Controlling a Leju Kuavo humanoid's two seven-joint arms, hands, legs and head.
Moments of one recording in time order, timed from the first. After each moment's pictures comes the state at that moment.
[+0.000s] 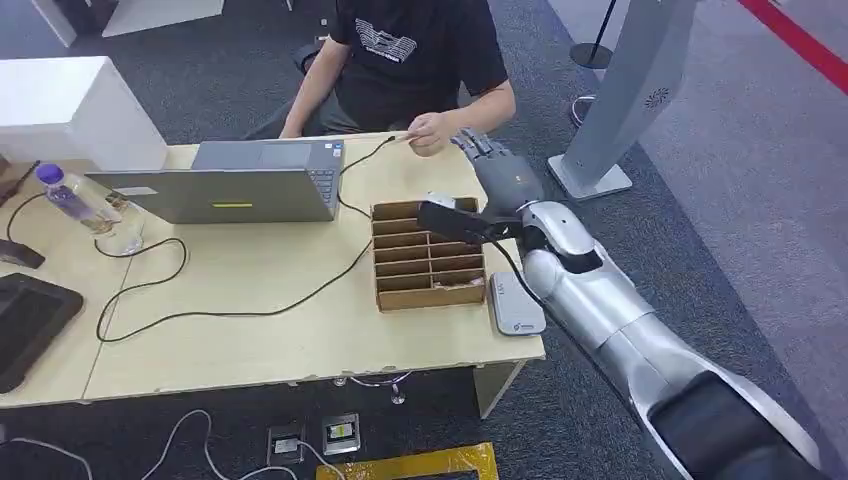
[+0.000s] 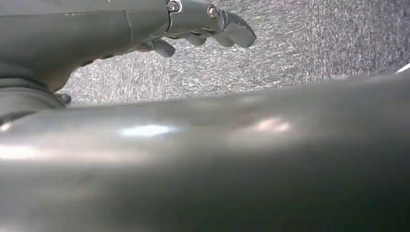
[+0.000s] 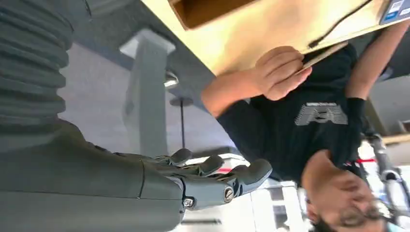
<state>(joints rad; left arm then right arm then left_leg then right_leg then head) -0.19 0.23 -1.31 -0.17 1.35 0.29 -0.04 -0.88 -0.10 0.77 -0.74 0.63 -0.10 0.02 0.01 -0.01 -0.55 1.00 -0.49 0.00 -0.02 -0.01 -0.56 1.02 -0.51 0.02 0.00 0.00</state>
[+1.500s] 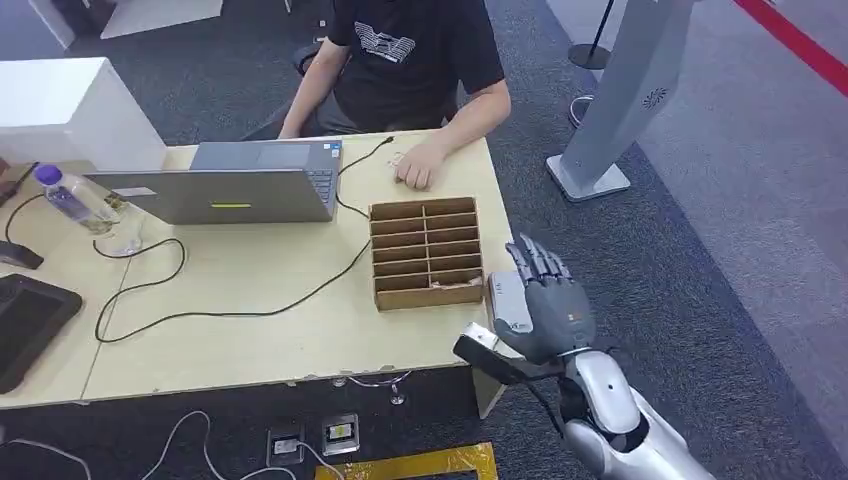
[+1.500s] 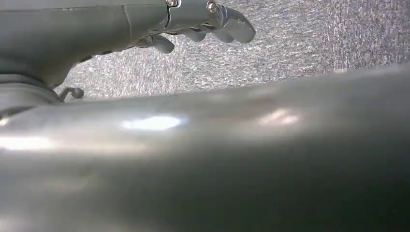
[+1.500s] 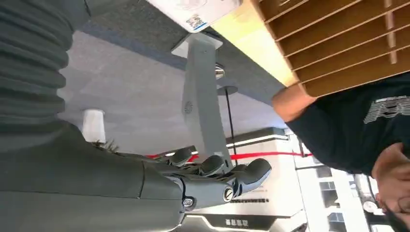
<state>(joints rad) -0.17 0.21 -1.30 -0.17 1.36 0.33 -0.02 -0.26 -0.35 0.71 -1.41 0.94 -0.27 0.33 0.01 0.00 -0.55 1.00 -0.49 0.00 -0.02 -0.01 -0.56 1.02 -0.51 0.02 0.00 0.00</state>
